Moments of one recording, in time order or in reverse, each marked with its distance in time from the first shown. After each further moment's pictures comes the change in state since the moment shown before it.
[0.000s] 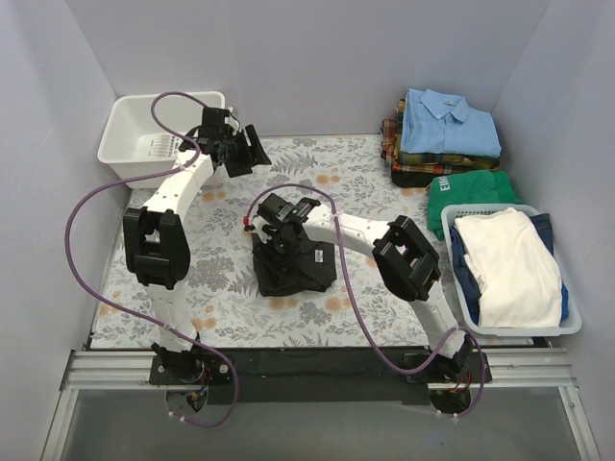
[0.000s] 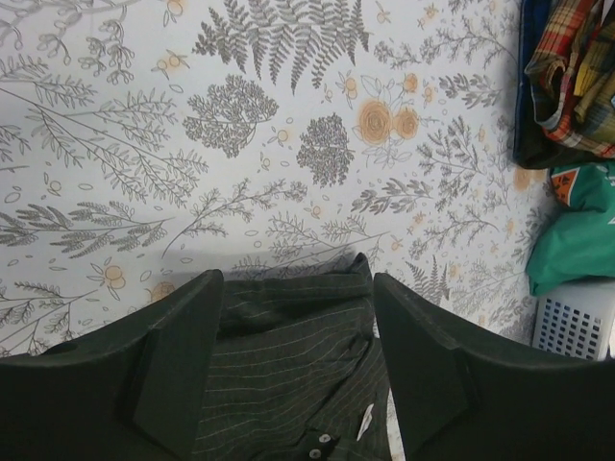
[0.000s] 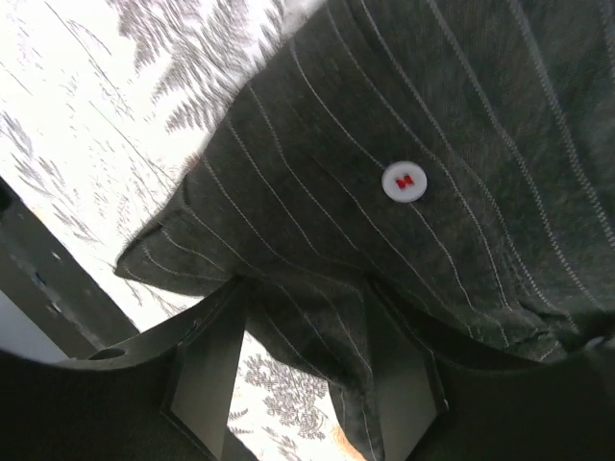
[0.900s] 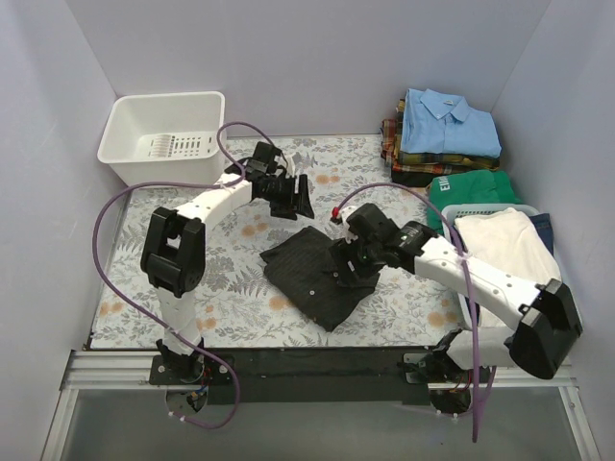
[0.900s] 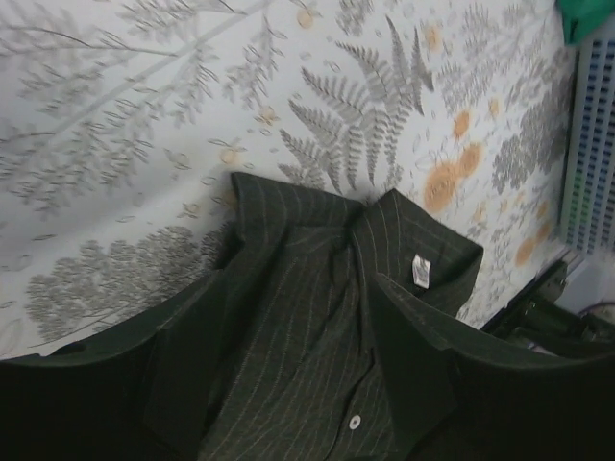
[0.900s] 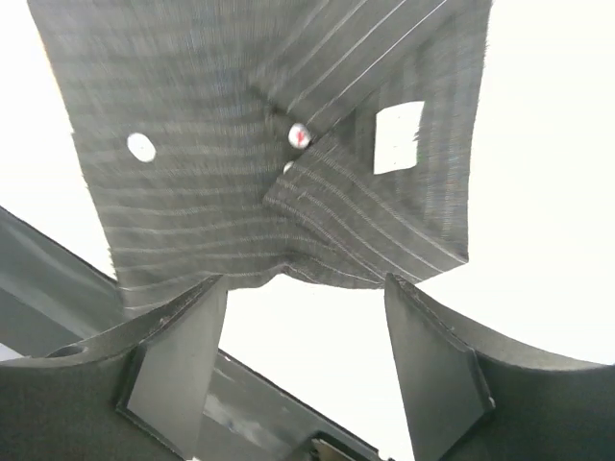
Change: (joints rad) left arm -0.224 -0.013 -0.220 0.006 0.190 0.135; right arm -0.124 -0.820 -0.758 0.069 0.315 0.103
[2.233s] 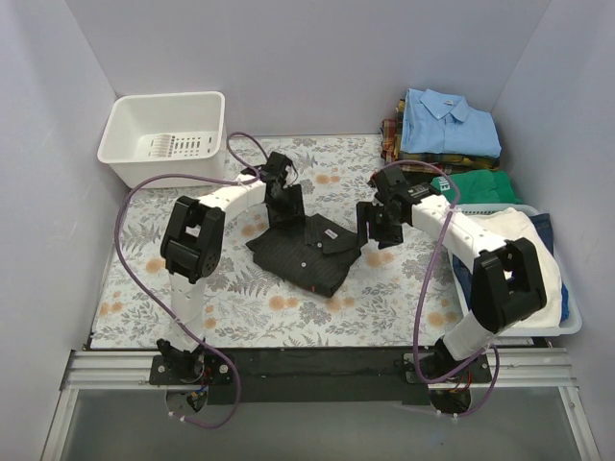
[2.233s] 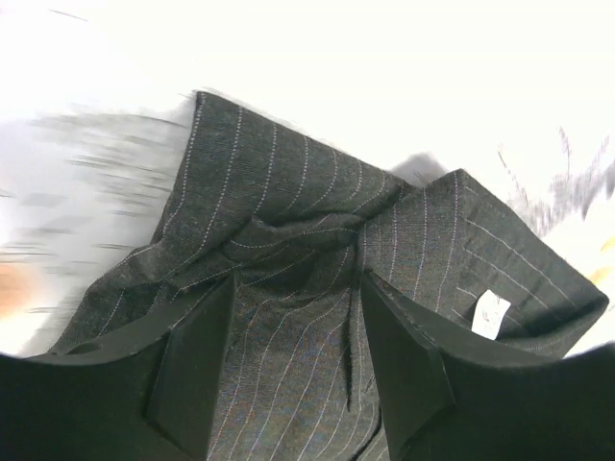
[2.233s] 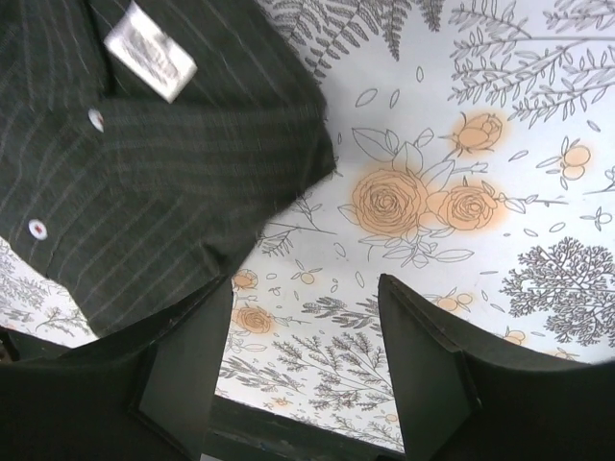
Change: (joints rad) left arm -0.073 0.174 0.050 -0.069 -0.283 -0.172; right arm -0.382 0.229 0.152 -0.008 -0.111 0.207
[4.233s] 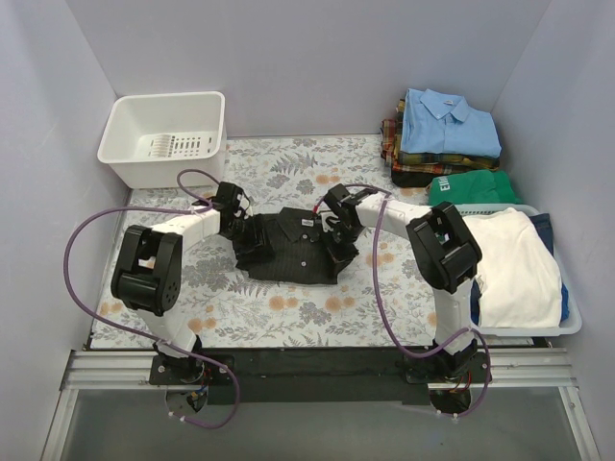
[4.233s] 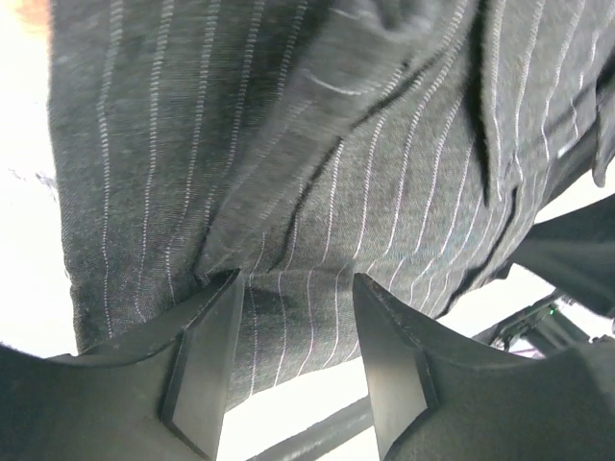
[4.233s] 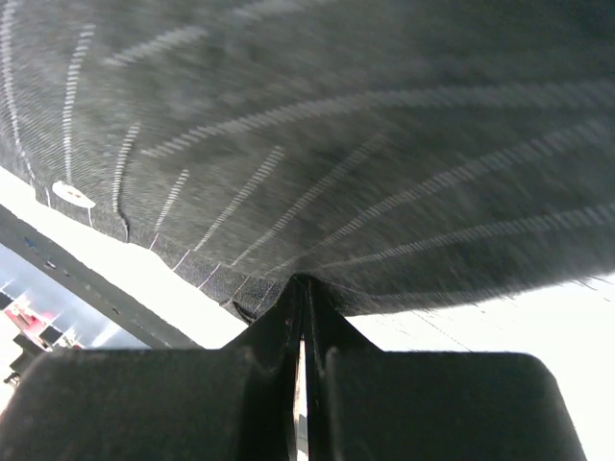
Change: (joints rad) left arm 0.213 -0.379 -0.563 0.109 0.247 0.057; right arm 0.183 0.435 0.197 -0.045 -0.306 -0.216
